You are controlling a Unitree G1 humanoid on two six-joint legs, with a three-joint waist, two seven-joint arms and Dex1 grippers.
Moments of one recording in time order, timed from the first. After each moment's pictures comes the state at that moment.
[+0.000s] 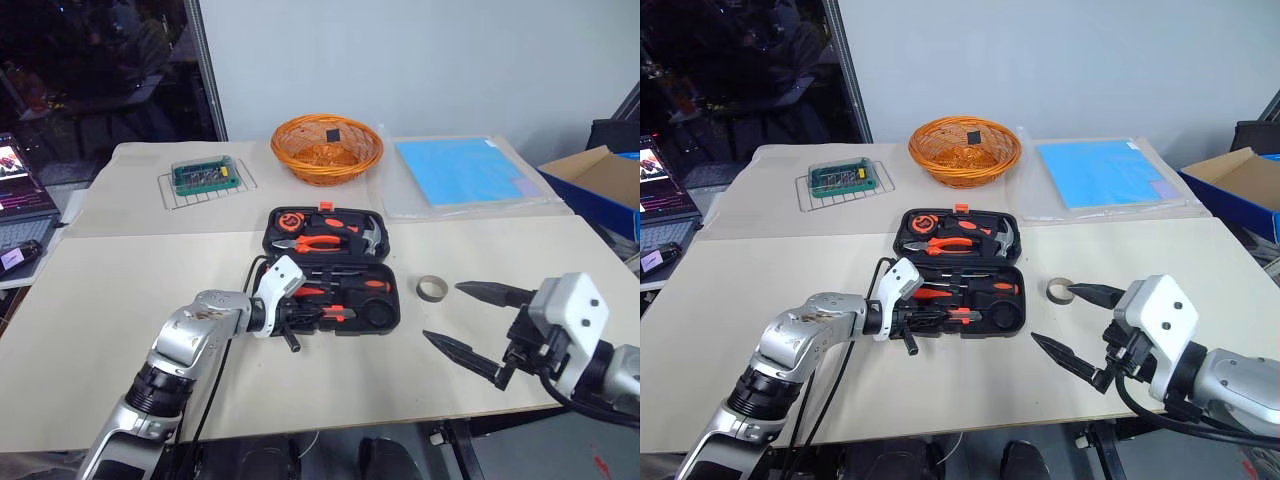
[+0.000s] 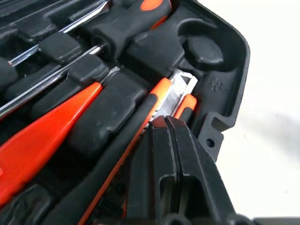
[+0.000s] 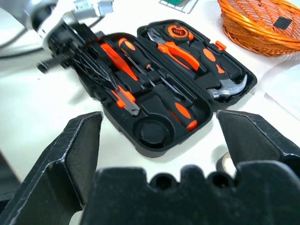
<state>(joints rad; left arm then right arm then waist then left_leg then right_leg) -0.42 0.48 -0.21 -0.18 -0.36 0.85 -0.83 0.22 -0.93 -0.44 -0.89 0.71 0.69 0.61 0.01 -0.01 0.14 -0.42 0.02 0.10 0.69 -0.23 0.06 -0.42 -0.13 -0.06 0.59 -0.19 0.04</state>
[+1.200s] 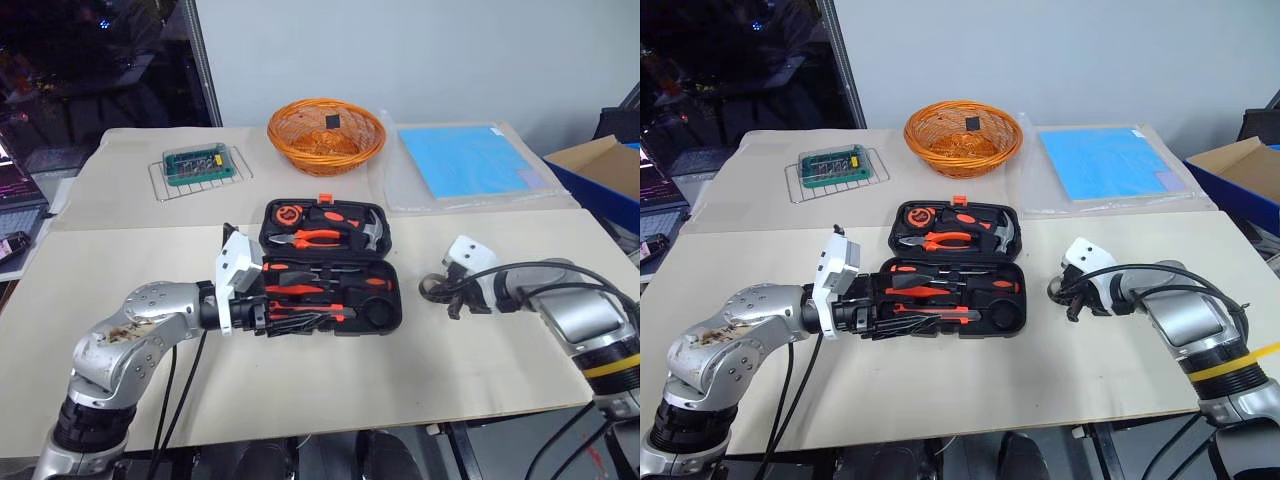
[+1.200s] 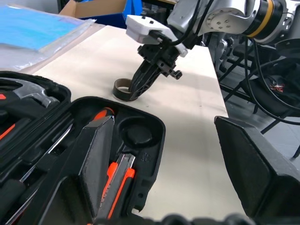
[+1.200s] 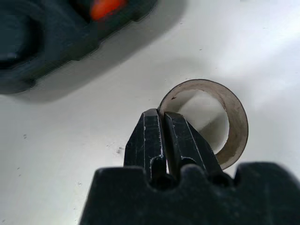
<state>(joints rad) -0.32 0.63 0.02 -0.51 -0.70 0.74 -0.93 -0.54 -0.93 0.24 -0.07 0.24 0.73 0.97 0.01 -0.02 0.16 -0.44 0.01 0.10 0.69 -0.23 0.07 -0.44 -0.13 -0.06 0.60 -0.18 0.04</state>
